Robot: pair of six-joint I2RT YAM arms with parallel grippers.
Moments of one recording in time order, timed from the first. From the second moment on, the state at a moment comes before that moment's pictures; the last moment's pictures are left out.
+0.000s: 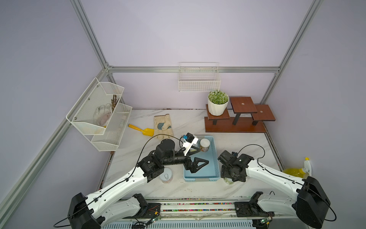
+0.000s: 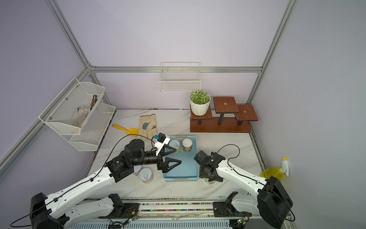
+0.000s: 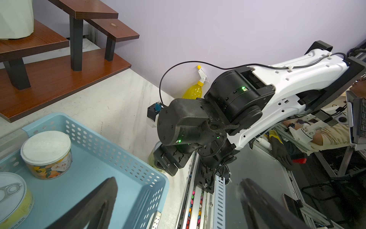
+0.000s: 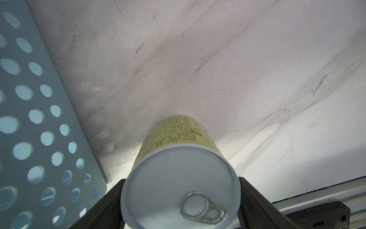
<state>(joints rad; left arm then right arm) -0.81 1.04 0.85 -0.06 0.52 -0.34 0.71 1.22 0.75 -1.00 0.21 0.95</state>
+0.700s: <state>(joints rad) -0.81 1.07 0.87 -0.07 0.52 -0.34 0.65 1.13 0.66 -0.92 0.16 0.95</state>
